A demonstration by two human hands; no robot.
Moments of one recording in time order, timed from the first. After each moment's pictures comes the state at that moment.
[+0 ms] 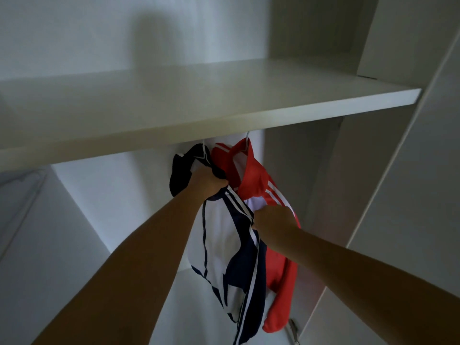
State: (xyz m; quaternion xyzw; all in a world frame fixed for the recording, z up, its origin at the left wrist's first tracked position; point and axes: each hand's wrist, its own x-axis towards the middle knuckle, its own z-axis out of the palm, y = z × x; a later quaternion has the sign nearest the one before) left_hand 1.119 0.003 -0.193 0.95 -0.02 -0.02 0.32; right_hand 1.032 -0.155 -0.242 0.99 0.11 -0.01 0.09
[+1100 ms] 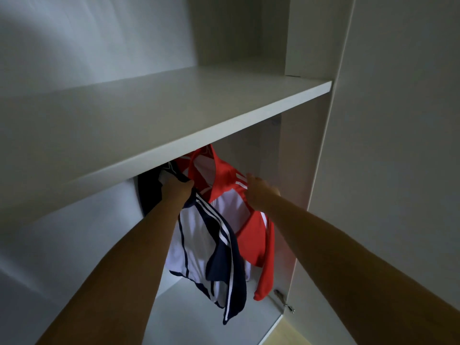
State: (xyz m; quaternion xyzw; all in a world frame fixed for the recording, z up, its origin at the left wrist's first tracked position) left_hand 1.137 0.031 -0.196 0.87 0.00 -0.04 0.49; right_hand 1.036 -0.144 -0.209 0.96 -0.19 0.03 -0.18
